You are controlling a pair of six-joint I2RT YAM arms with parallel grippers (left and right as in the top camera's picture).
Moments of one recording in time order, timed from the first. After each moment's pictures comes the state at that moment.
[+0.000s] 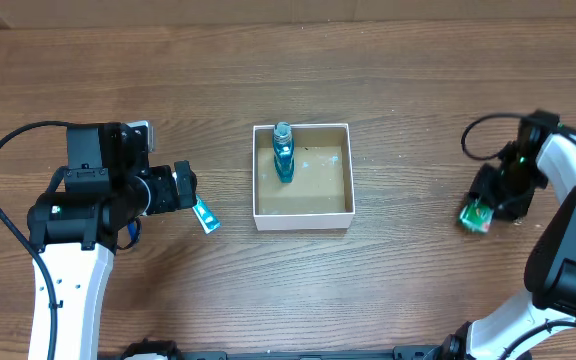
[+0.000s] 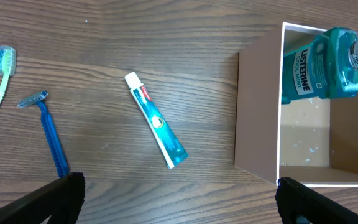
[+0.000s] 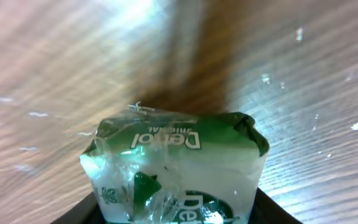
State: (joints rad) left arm 0.03 1.18 1.15 -1.02 0.16 -0.15; right arm -0.35 1.89 1.27 -1.07 -0.10 0.18
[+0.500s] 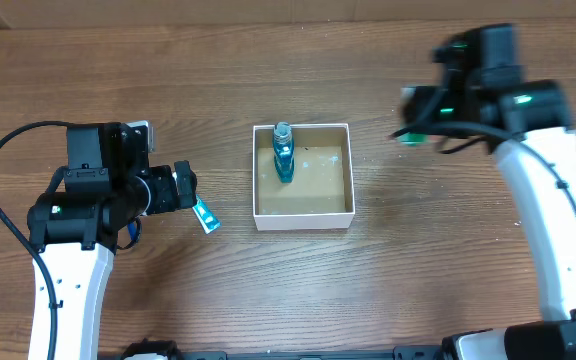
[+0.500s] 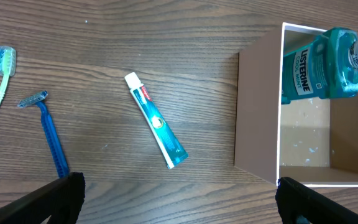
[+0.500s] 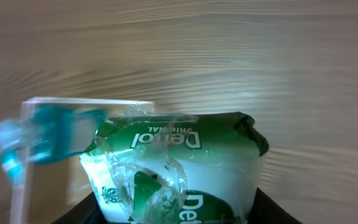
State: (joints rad) left arm 0.03 1.18 1.15 -1.02 0.16 -0.15; right arm 0.21 1.59 1.64 -1.07 -0.12 0.21
